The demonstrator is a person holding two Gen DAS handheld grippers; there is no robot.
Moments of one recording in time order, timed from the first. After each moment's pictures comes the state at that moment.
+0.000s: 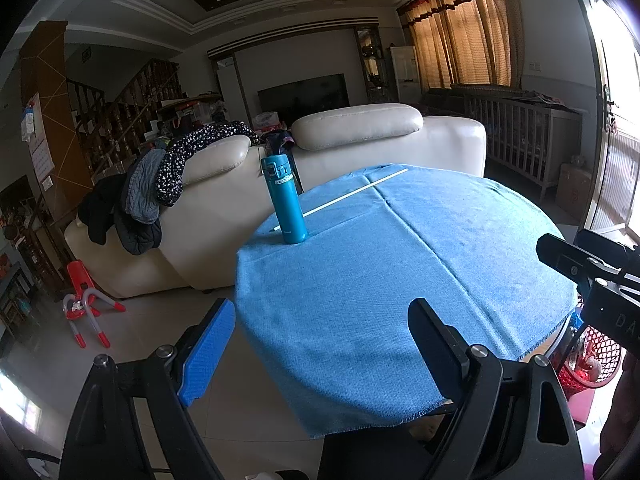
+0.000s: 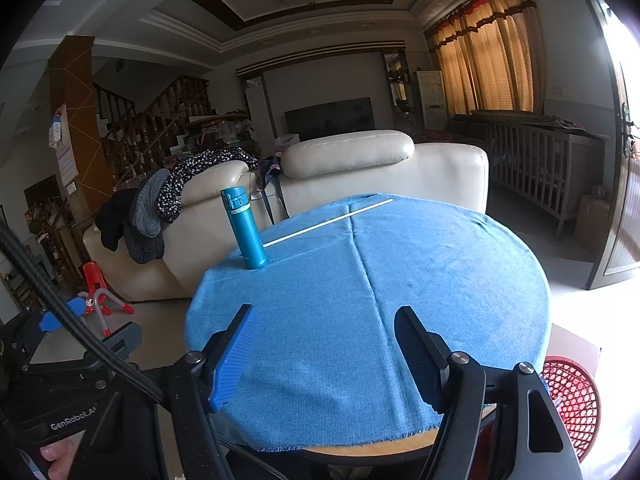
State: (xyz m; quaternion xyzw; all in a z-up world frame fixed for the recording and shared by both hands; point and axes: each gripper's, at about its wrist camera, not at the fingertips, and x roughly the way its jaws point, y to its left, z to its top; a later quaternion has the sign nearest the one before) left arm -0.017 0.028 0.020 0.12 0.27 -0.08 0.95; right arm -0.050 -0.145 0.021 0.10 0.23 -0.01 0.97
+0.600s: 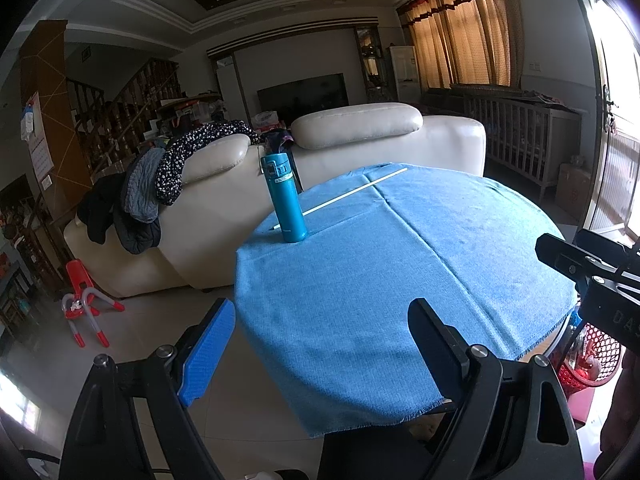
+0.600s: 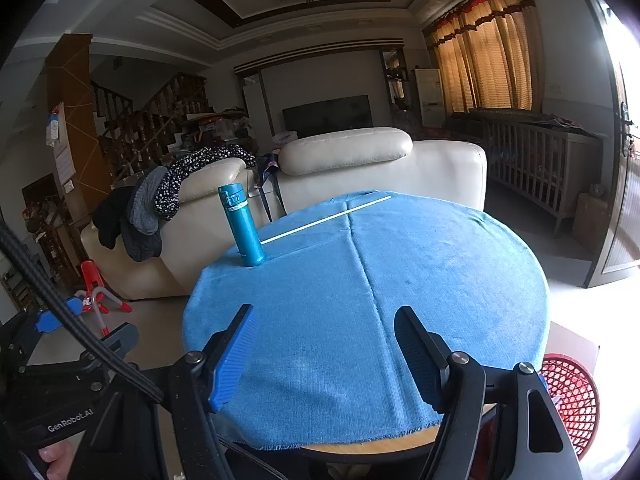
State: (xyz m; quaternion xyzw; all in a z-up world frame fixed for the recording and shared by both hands) left arm -0.019 0.030 0.018 0.12 0.27 -0.08 0.95; right arm -0.048 -0.144 0.015 0.10 0.24 -0.02 0.97
